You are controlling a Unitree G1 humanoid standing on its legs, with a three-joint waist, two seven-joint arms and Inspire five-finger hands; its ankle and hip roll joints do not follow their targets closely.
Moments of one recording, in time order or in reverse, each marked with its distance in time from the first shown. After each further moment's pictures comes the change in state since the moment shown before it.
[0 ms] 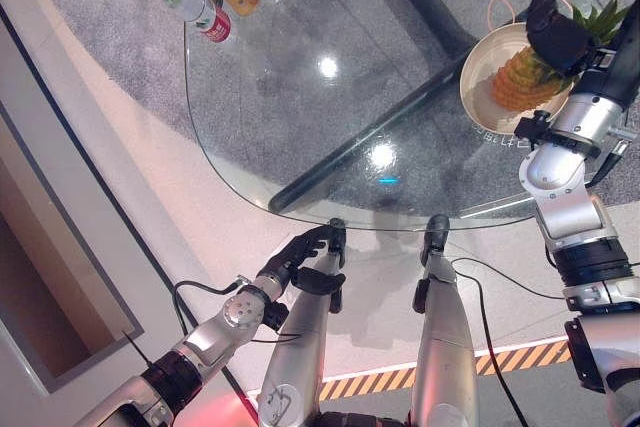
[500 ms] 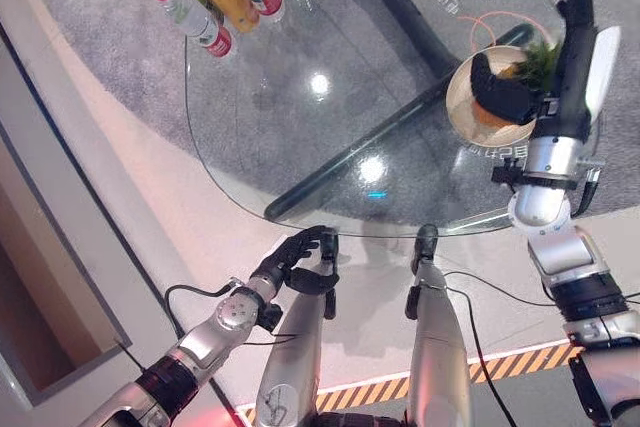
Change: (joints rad) left arm 0.073 0.000 0.057 0.017 0.022 -0.004 -0.021; right arm 0.277 0.034 0.029 -0.189 -0.003 0.008 0.217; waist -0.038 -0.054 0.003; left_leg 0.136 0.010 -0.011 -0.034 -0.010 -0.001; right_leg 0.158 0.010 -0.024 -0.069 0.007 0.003
